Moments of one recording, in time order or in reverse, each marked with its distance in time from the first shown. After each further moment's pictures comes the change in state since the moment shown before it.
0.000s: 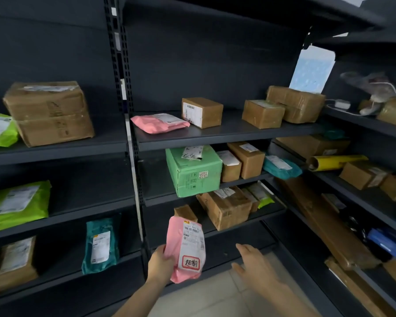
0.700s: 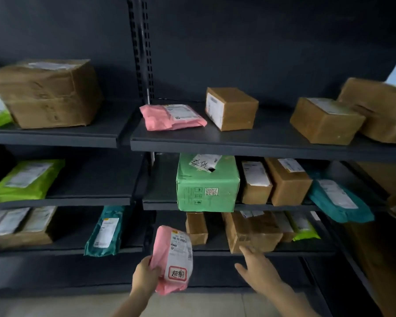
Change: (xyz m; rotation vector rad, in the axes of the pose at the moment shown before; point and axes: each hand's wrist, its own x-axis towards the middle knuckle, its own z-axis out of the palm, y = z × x) left_hand 0.096 0.000 0.070 -0.087 0.307 -0.276; right_hand 0.199 0.079 -0.029 -0.050 -0.189 -0.242
